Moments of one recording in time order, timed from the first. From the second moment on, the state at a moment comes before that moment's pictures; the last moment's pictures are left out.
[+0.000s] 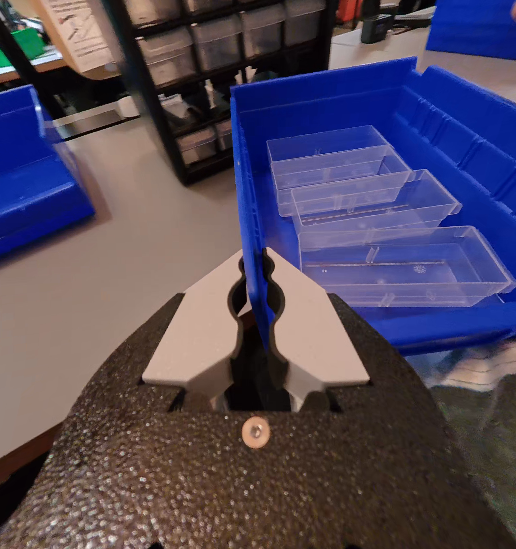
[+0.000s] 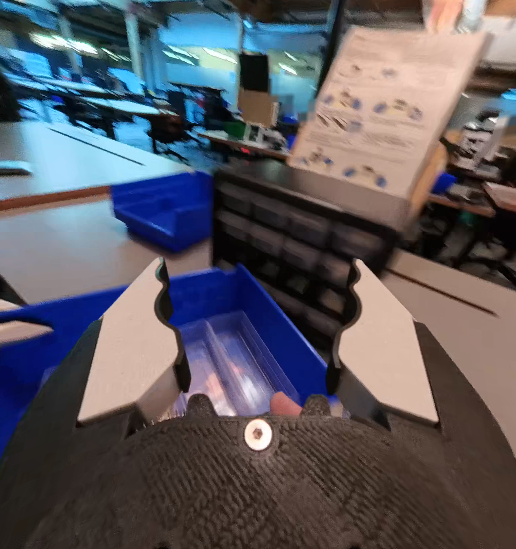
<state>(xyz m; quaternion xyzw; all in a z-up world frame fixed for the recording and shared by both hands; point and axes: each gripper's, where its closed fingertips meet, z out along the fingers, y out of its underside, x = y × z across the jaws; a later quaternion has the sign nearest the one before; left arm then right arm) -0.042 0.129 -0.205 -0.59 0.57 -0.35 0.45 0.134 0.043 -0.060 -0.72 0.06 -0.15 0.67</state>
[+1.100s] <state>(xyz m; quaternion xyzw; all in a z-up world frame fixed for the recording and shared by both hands) -0.079 0.228 -0.137 -0.60 0.46 -0.39 0.52 0.132 0.423 -0.149 -0.88 0.11 -0.03 0.46</state>
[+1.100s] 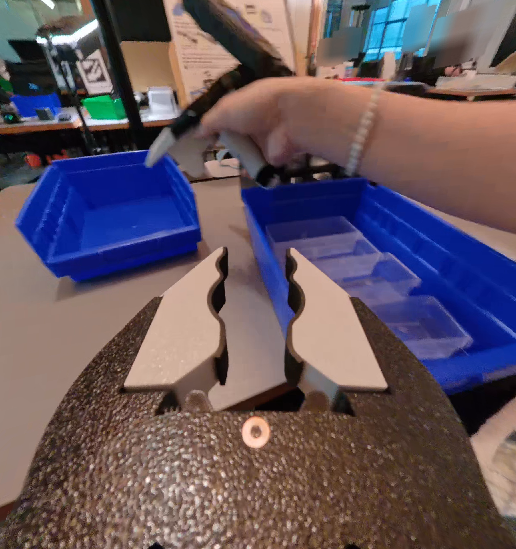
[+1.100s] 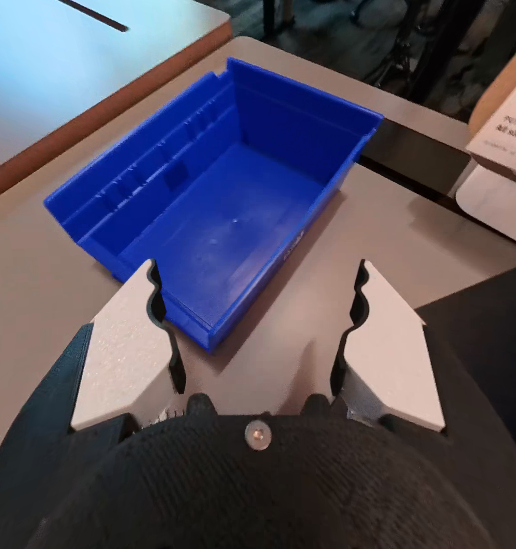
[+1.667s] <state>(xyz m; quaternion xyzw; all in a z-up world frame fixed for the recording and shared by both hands) -0.035 0.574 -0.216 -0.83 0.31 -0.22 0.41 0.158 0.447 -0.223 -0.94 0.19 -0.01 0.27</state>
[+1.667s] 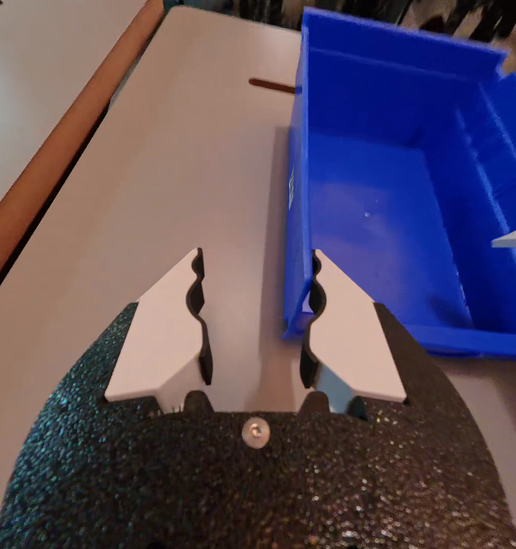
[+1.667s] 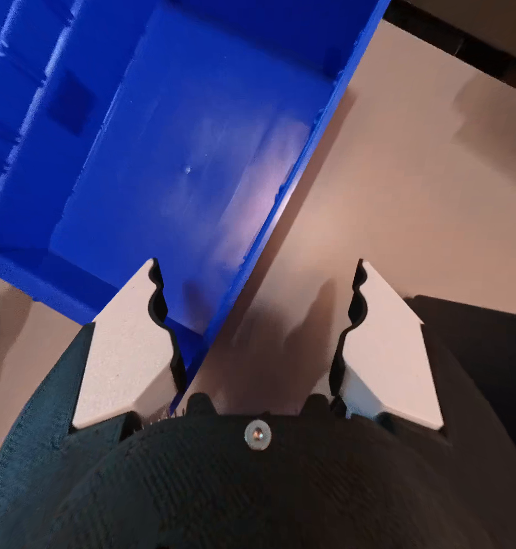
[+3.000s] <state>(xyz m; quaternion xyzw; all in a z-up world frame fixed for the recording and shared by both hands) 0.099 0.317 0.131 -0.55 0.30 -0.24 0.74 0.308 0.255 0.117 -0.87 0.19 -0.11 0.44</state>
